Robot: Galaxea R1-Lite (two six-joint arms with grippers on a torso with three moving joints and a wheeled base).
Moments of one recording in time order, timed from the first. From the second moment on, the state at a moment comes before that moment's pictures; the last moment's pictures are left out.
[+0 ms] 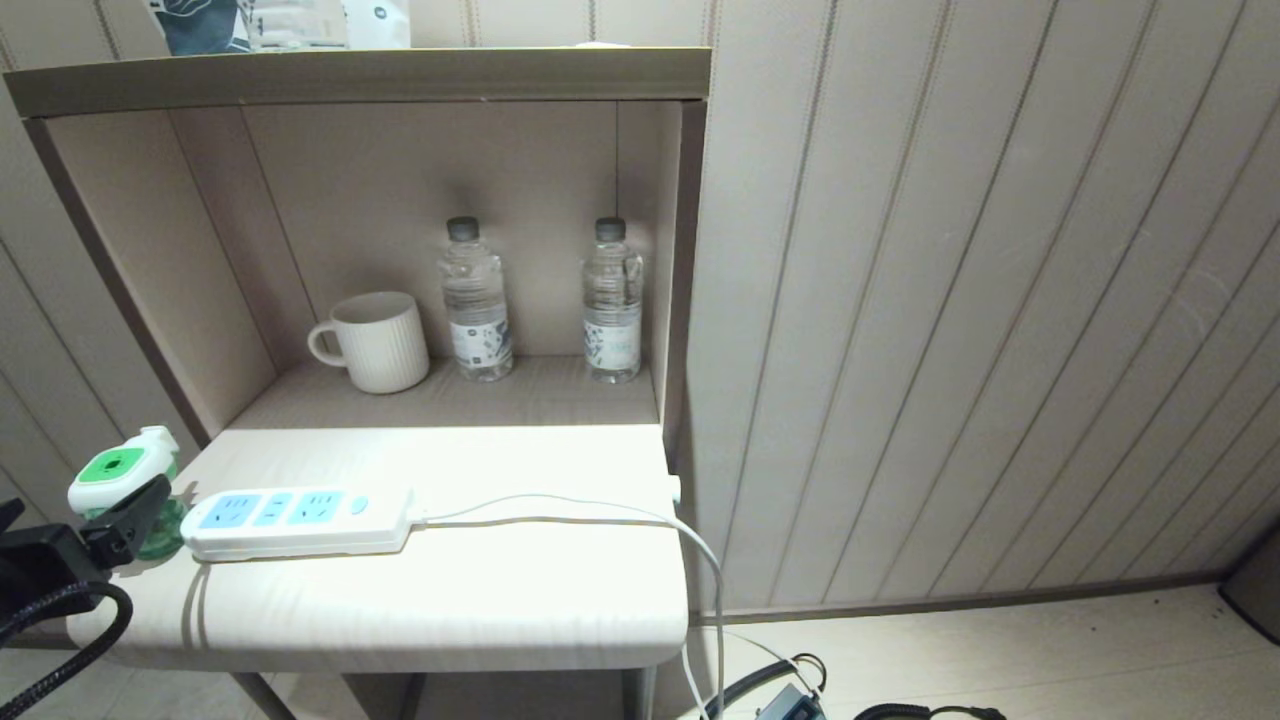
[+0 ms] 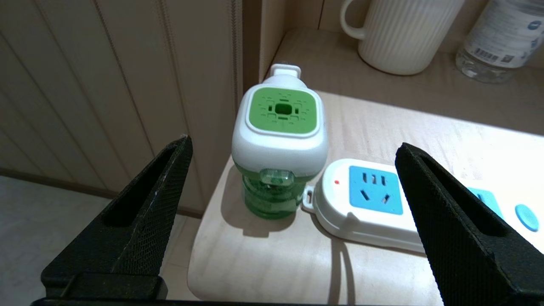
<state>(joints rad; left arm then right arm) 0.09 1.09 -0.20 -0.79 0.11 -0.10 0.00 0.01 -0.03 0.05 -0.01 -0.01</state>
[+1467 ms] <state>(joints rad) 0.13 1.33 -0.29 -0.83 0.10 -0.10 0.00 0.01 -0.03 0.05 -0.01 -0.01</state>
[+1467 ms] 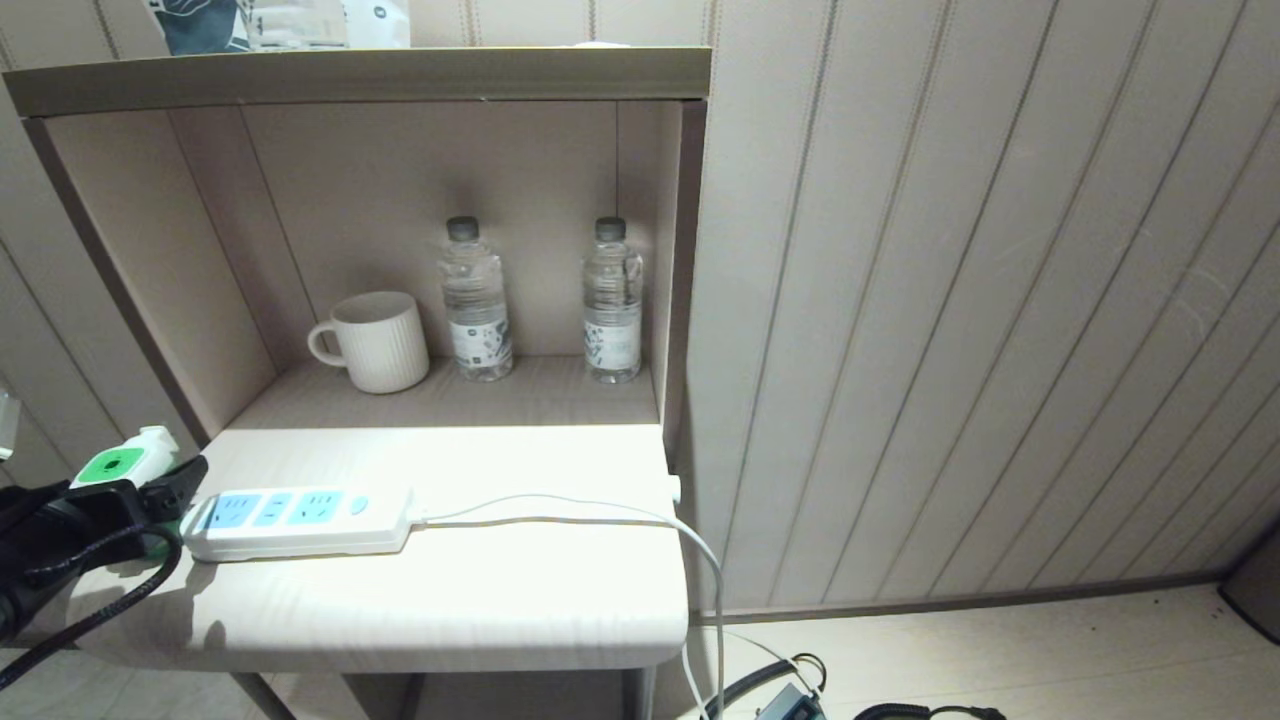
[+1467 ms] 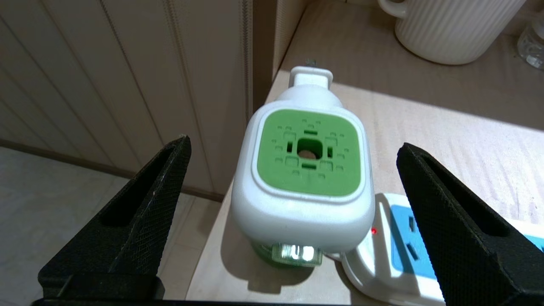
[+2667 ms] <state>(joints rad) 0.17 1.45 -0.38 -0.84 0.09 -0.10 0.00 0.01 -0.03 0.05 -0.01 -0.01</state>
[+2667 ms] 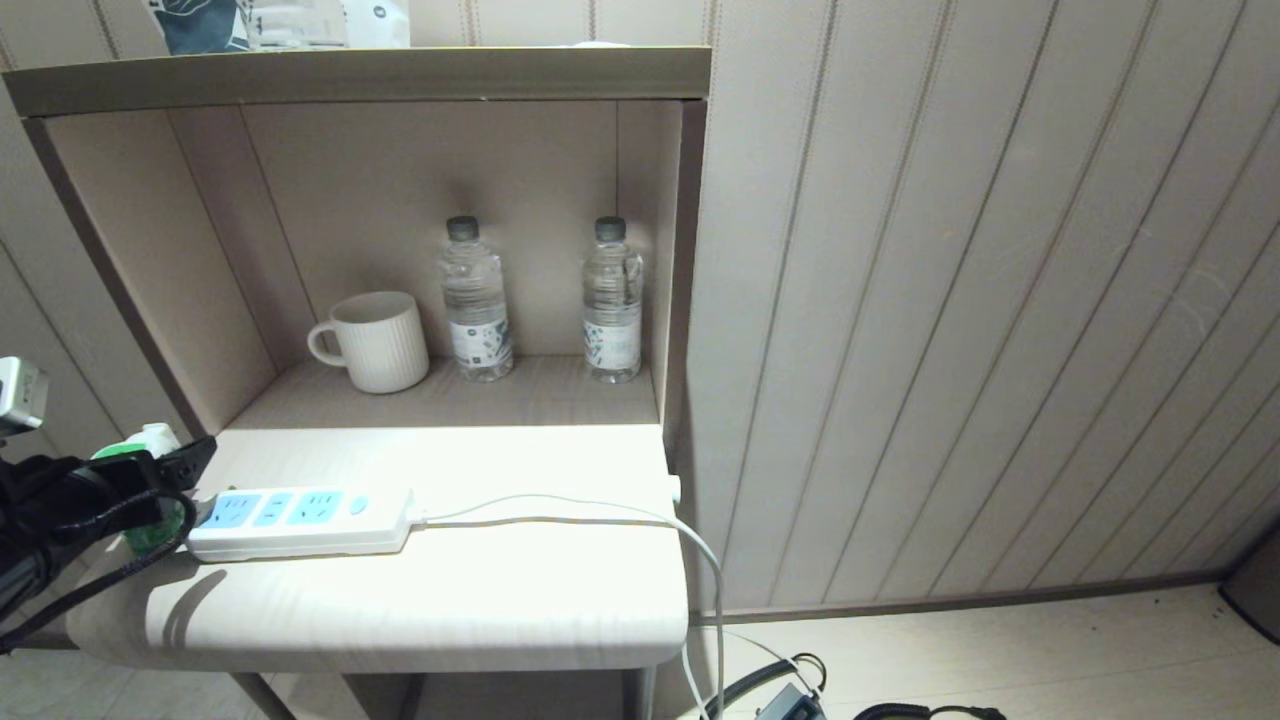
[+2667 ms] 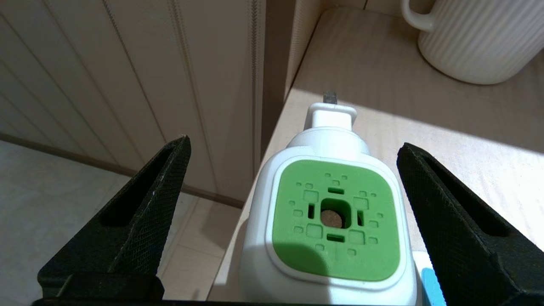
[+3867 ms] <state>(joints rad) 0.17 1.46 -0.39 -0.84 0.09 -0.10 0.00 0.01 -0.03 0.05 -0.01 -0.01</state>
